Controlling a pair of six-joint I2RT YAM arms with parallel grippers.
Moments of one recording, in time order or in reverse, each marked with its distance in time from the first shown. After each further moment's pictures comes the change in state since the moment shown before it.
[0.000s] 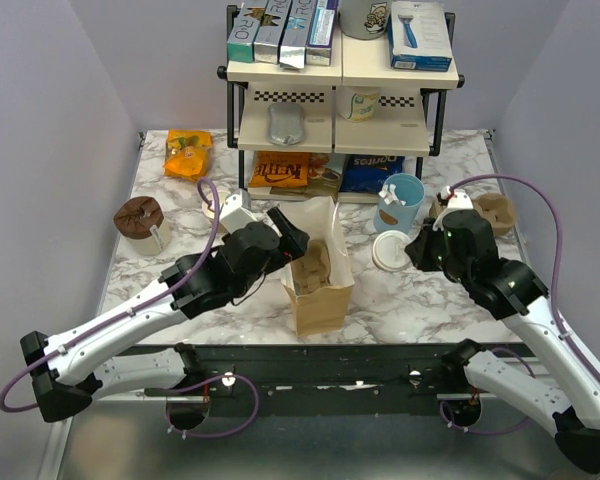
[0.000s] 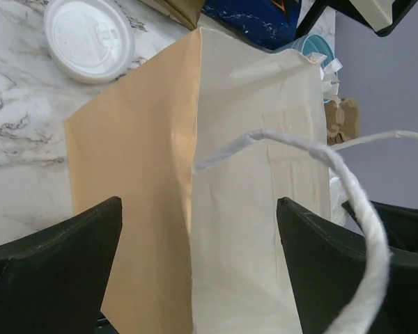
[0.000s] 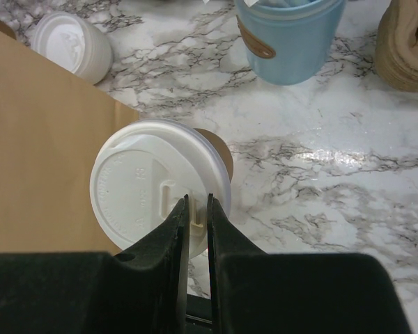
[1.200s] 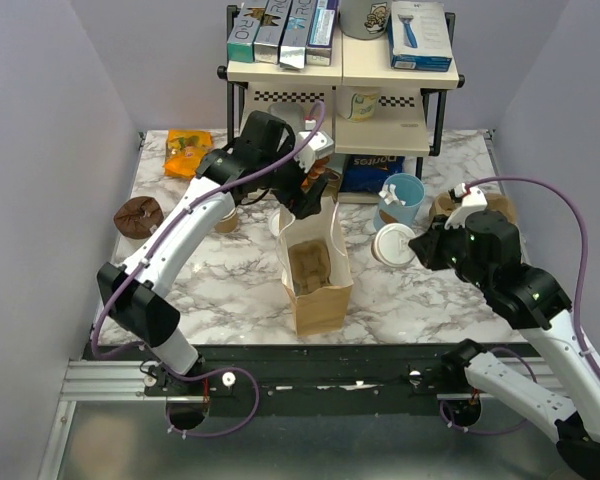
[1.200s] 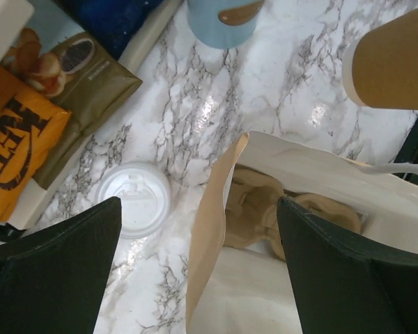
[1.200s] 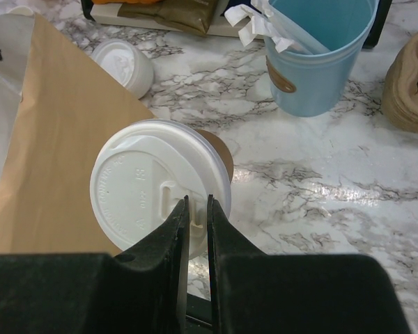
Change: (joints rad) left arm 0.456 0.596 0.686 -0.204 0.957 1.439; right arm -0.005 -0.064 0.085 -0.020 -0.067 -0.062
